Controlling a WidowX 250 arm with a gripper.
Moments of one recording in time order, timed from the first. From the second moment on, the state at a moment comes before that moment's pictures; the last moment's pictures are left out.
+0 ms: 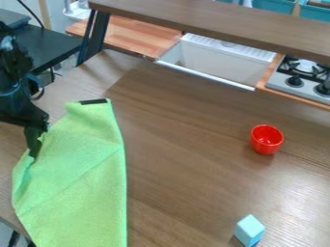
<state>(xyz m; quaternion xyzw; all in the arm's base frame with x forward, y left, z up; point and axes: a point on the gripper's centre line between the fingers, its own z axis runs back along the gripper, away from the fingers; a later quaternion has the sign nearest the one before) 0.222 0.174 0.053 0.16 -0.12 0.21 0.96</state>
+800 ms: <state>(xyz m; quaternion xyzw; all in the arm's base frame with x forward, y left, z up) 0.213 0.172 0.024 0.17 -0.13 0.21 0.95</state>
